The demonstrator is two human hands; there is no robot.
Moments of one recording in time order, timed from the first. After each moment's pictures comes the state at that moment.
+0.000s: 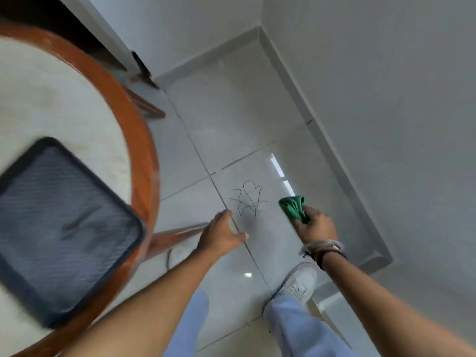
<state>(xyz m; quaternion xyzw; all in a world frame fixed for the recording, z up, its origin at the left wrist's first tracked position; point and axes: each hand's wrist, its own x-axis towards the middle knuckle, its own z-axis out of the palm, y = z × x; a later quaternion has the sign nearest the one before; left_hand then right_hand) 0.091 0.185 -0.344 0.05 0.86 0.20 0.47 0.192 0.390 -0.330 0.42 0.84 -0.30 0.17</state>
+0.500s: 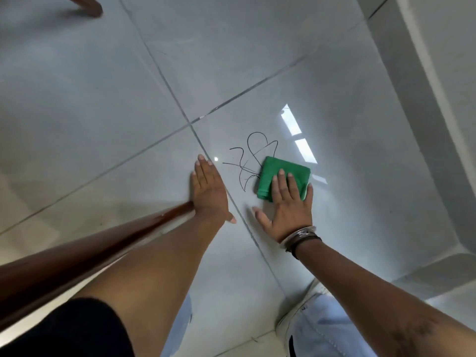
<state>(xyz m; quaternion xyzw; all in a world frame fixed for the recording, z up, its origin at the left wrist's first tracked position) 0.108 0.179 -0.656 0.20 0.87 -0.21 0.39 0.238 0.311 -0.662 0.18 0.94 -0.11 0.27</state>
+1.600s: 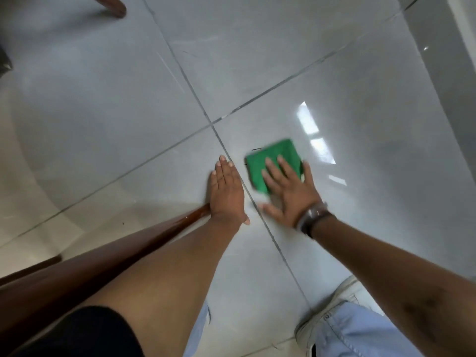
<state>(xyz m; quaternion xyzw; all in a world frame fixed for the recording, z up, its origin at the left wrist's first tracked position) 0.104 0.168 -0.657 0.23 0.87 -0.21 0.37 0.176 0.316 -0.665 -0.01 0.95 -0.11 0.29</state>
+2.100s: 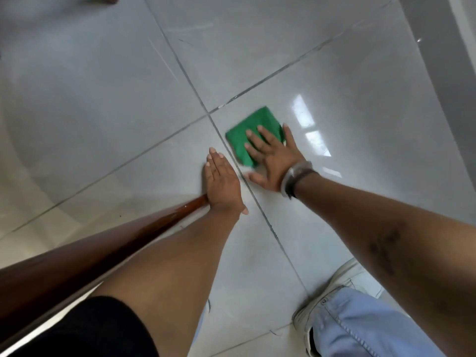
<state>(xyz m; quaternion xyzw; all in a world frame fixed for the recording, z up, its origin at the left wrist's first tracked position) 0.105 0.168 -0.655 0.20 0.88 -0.24 0.37 0.118 0.319 -0.668 -0.08 0.95 -0.03 0.30</state>
